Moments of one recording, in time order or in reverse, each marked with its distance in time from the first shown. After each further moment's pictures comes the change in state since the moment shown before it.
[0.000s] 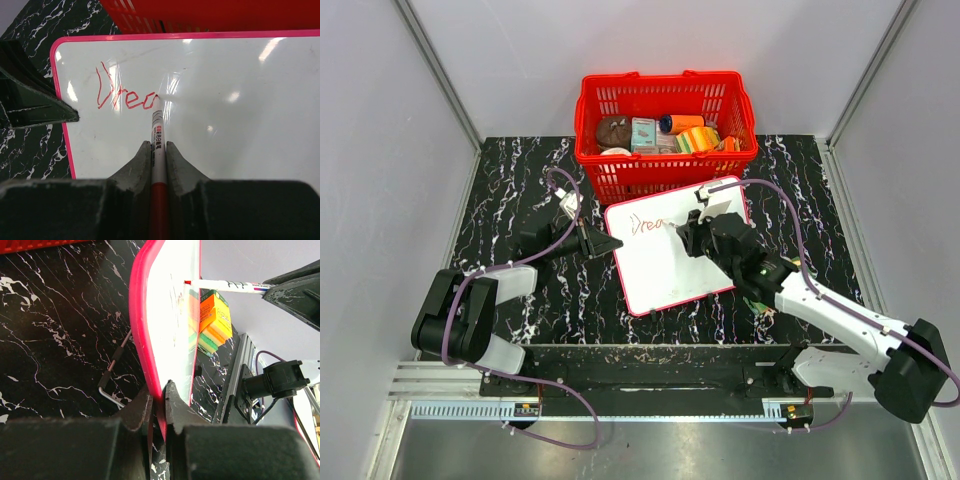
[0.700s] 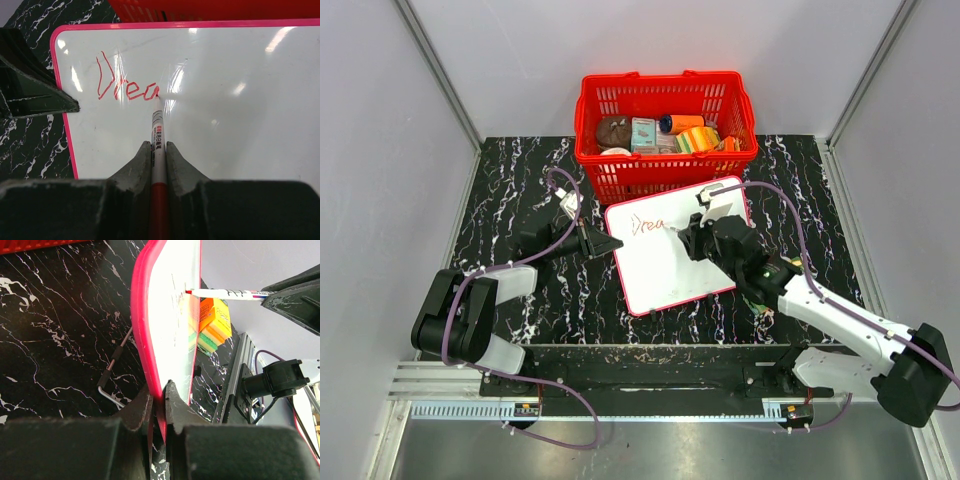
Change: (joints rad) left arm -0.001 0.000 0.000 0.002 0.002 0.001; right arm 0.000 -0.027 -0.015 -0.028 -0.023 0.001
